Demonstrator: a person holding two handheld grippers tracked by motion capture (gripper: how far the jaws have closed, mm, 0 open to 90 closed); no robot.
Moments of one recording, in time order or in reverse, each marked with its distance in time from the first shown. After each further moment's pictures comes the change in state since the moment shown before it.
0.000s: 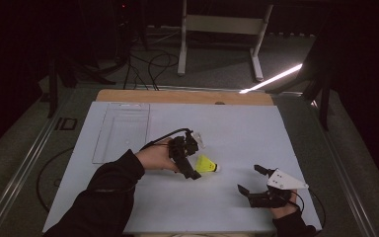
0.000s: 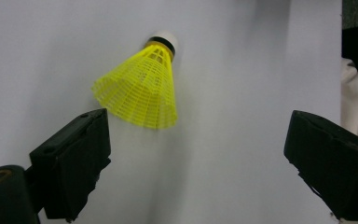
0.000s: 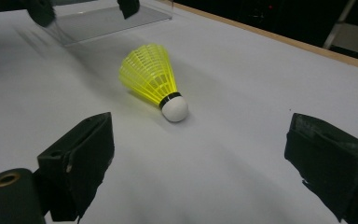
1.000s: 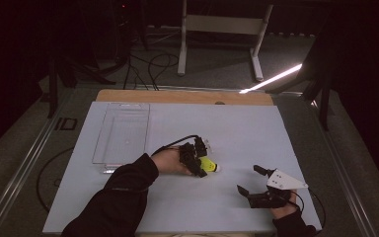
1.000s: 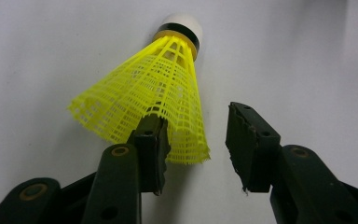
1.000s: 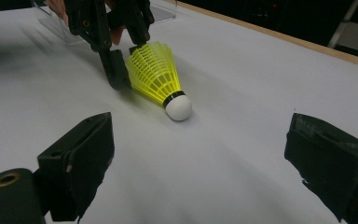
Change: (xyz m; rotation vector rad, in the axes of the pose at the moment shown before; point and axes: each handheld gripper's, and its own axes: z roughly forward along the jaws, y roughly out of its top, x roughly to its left) left arm 0.017 0.005 0.056 0.058 -0.016 -0.025; right arm 0.001 0.000 0.000 0.006 0.013 -0.001
